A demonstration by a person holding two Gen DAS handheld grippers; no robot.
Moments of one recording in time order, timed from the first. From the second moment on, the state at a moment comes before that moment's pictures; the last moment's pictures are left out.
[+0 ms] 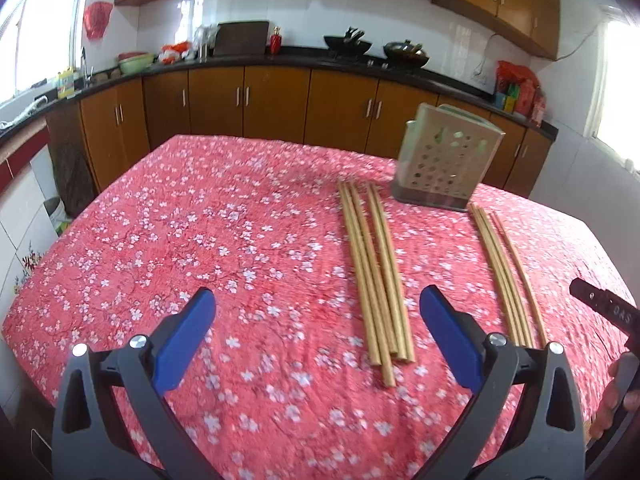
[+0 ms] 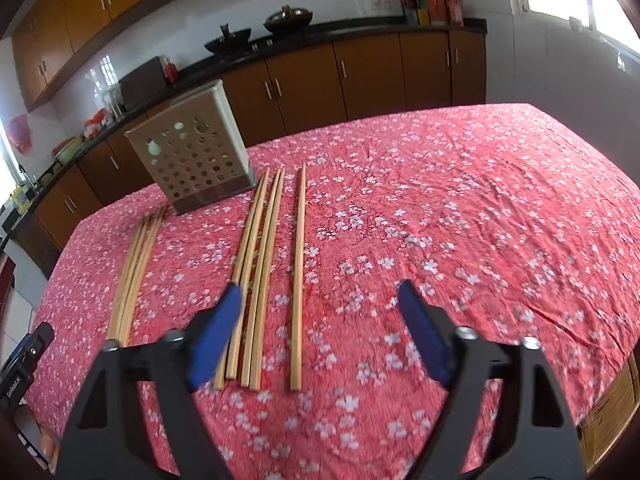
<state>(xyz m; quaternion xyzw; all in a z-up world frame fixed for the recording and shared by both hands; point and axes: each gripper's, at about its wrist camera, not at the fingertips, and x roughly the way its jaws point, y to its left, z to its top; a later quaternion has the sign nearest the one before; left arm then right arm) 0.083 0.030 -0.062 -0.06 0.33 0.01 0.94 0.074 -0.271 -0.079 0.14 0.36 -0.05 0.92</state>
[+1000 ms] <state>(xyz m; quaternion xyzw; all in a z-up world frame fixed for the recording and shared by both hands) 0.174 0.002 -0.106 0.00 0.46 -0.06 0.89 0.143 -0.253 -0.120 0.10 0.43 -0.01 0.90</state>
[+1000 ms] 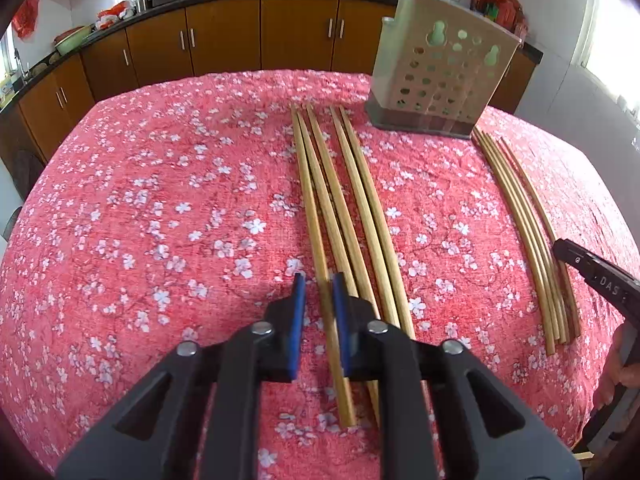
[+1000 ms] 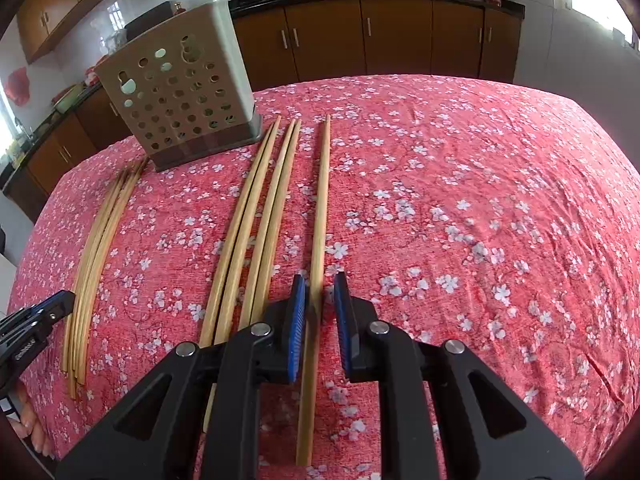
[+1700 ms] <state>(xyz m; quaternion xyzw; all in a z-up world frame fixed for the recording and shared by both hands) 0.208 0.062 -0.109 -0.01 0.44 -0.03 0.90 0.169 -0.290 -0.123 0.12 0.41 -0.03 0.90</state>
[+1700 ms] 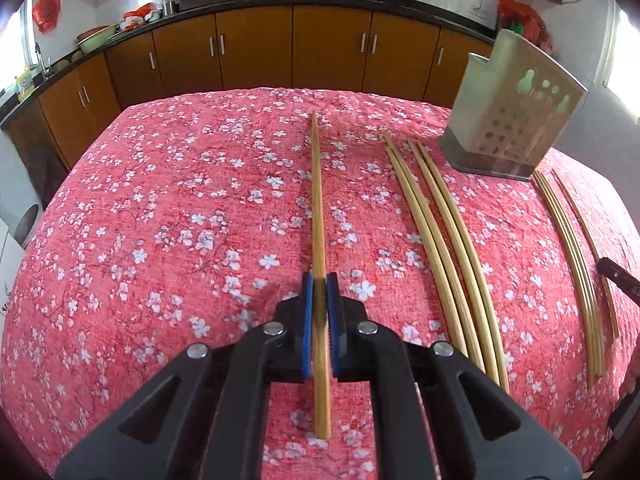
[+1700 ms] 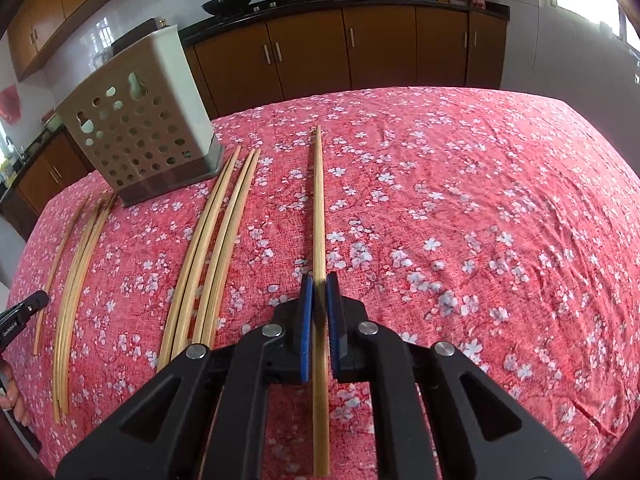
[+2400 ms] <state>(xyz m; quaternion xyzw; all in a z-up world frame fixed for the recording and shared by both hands) 0.179 0.062 -0.089 -0.01 0.41 -0.04 0.91 0.124 -0.288 -0.098 0.12 0.37 -0.01 0.92</state>
